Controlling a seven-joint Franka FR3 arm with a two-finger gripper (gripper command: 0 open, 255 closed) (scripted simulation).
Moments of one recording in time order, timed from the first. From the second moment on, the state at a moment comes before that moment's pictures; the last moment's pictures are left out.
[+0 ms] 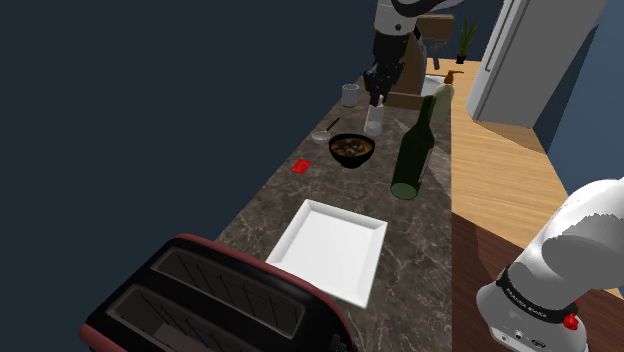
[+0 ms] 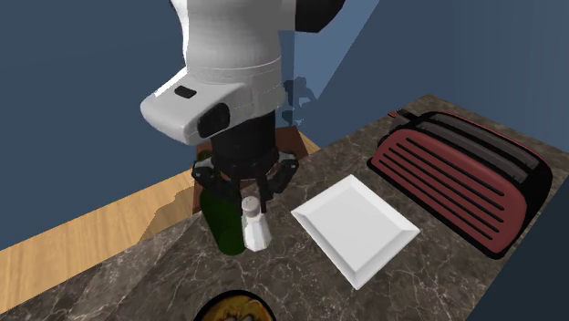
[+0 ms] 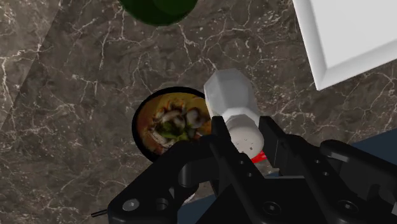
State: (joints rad) arm -0.12 -0.29 0.06 -2.02 -0.02 1.81 0.02
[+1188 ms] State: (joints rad) arm -0.17 0.11 0.00 -1.62 -0.03 1.82 -0.08
